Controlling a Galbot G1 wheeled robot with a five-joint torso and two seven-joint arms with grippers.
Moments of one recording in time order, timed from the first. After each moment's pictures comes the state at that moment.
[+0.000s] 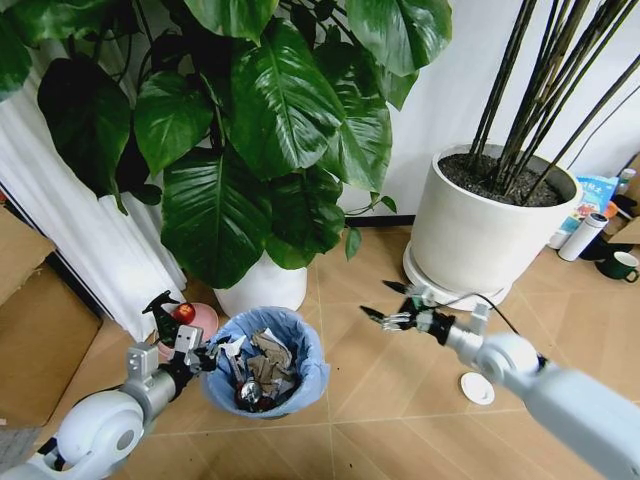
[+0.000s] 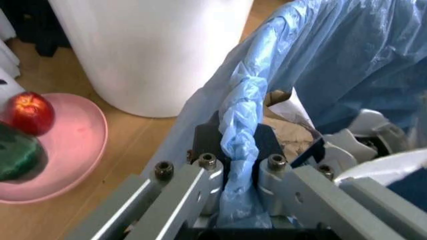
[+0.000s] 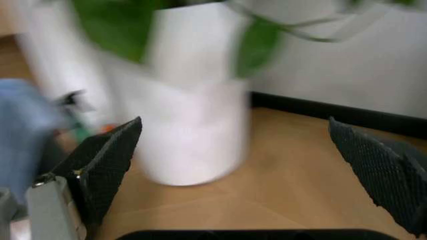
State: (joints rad) left arm 1.45 -0.71 -0.43 -2.05 -0.90 0.39 -0.08; right arm -1.09 0.73 0.11 1.59 0.86 0.23 -0.33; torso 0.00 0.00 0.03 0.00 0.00
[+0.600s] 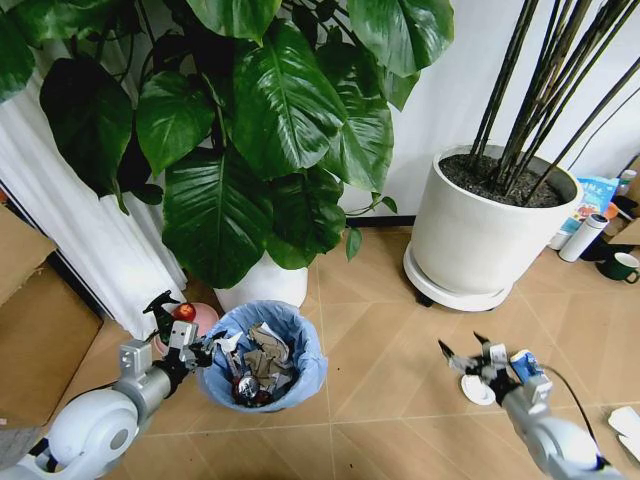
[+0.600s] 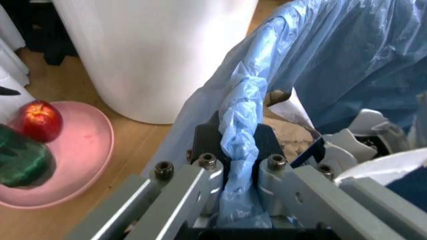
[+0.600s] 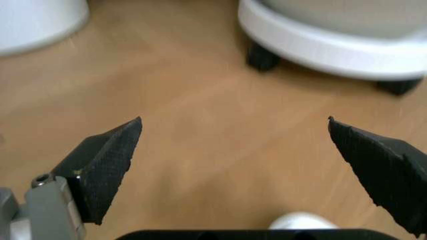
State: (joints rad) left arm 1.47 -0.70 -0.47 -2.07 -0.91 0.39 -0.08; right arm -1.40 0.95 0.44 1.33 0.54 0.20 -0.24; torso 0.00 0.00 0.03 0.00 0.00
